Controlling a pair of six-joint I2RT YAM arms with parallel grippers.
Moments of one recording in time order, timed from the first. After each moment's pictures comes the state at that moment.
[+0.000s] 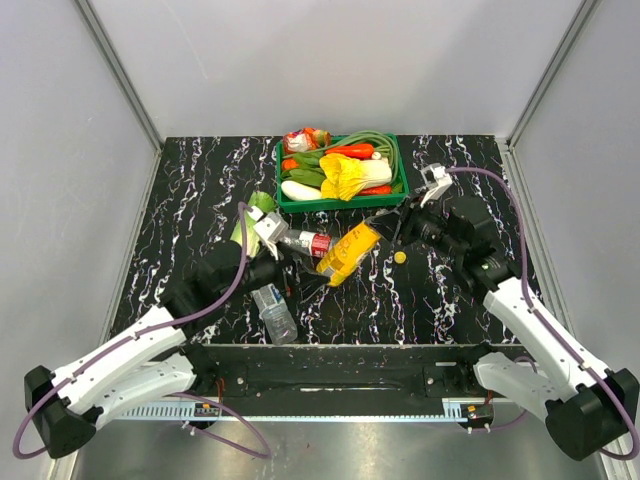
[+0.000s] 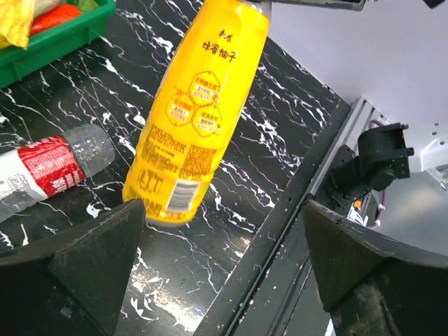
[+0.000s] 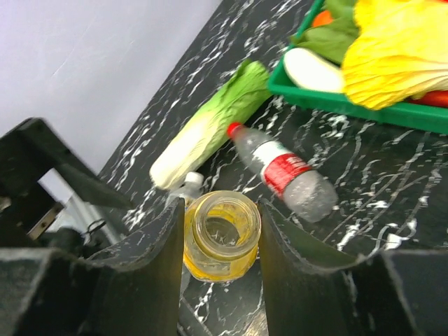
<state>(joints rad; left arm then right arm) -0.82 0.80 0.68 -0.08 0.23 -0.37 0.44 0.98 0.82 0.02 -0.43 0.50</state>
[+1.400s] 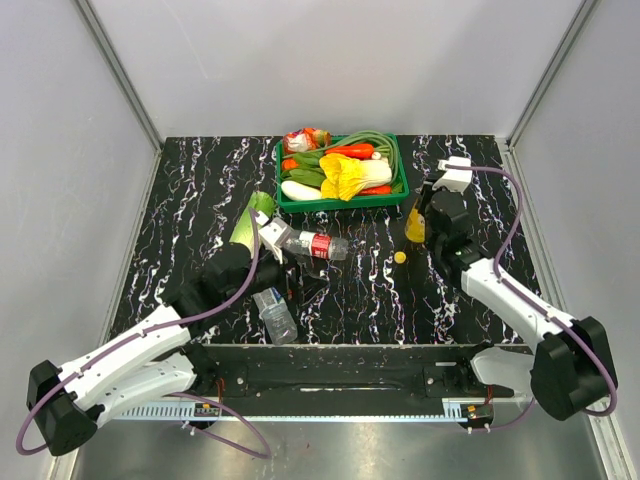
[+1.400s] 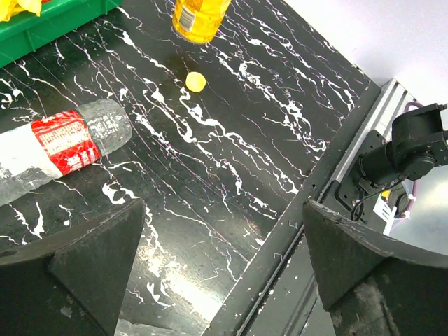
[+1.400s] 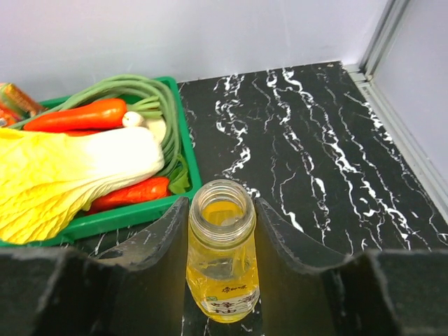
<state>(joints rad) -0.82 0.81 0.63 -0.08 0.19 -0.34 0.44 1.17 0.76 0.29 0.59 0.13</state>
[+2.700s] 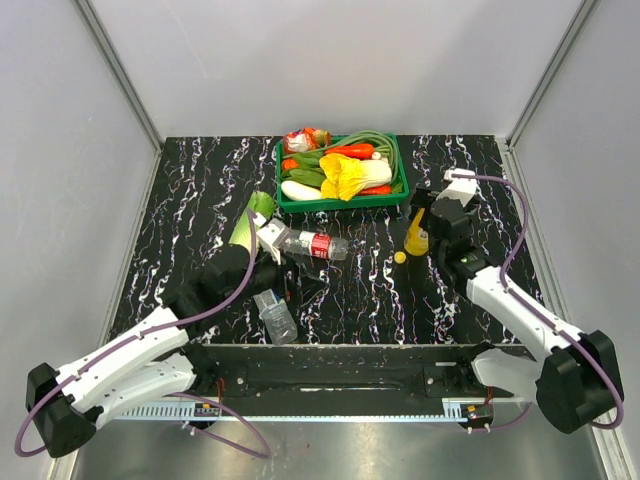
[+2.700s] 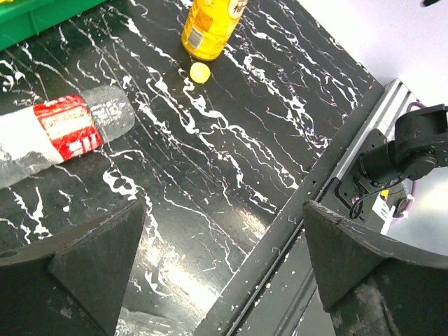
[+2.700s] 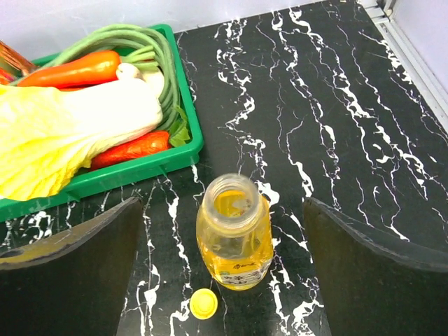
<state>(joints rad) -0.82 0.80 0.63 -0.11 0.18 -0.35 0.44 1.13 0.71 0.15 0.60 0.27</state>
